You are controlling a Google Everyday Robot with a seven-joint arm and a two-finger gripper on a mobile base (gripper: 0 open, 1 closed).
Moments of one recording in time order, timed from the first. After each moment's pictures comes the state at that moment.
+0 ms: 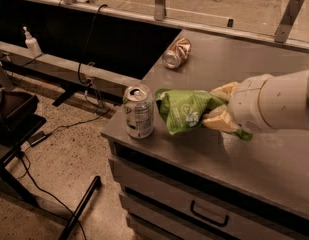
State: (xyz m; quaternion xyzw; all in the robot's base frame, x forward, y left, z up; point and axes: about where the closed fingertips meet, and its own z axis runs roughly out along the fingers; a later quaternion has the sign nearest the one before) arm 0.479 -0.135 0.892 -0.52 0.75 -0.01 0.41
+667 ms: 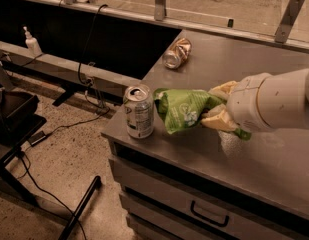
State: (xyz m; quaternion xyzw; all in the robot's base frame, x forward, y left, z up) arm 0.478 -0.131 0.895 -0.53 0.75 -0.01 0.41
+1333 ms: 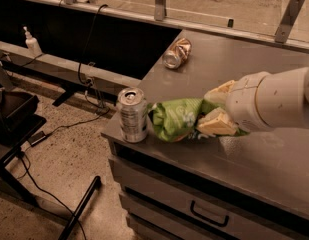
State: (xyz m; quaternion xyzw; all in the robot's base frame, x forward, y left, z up) arm 0.477 -0.128 0.898 -0.53 0.74 -0.02 0.41
